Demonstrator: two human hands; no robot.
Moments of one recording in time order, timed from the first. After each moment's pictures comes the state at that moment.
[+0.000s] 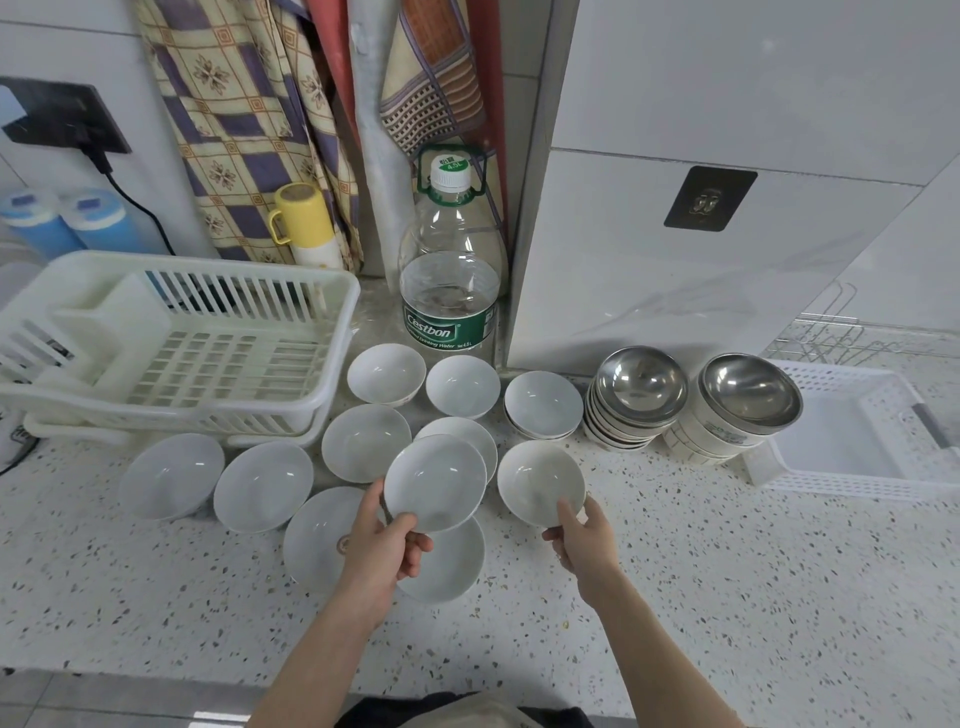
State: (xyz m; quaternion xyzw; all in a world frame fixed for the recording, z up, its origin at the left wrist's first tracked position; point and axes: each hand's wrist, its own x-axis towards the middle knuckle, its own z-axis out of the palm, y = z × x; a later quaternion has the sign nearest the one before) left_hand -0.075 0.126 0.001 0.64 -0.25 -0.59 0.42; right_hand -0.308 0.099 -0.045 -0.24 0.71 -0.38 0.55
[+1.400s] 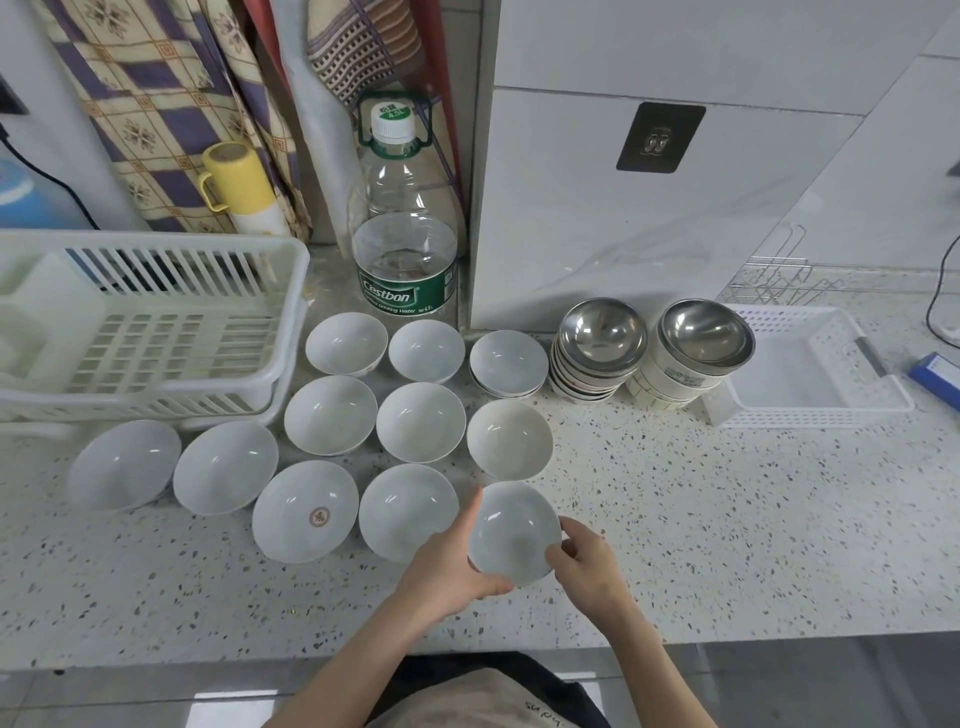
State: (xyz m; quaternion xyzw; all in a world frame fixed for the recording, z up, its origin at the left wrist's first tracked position) left_hand -0.140 0.160 -0.026 0.55 -0.63 -0.53 0.13; right_hand -0.335 0.183 -0.040 -0.46 0.71 -0.24 0.48
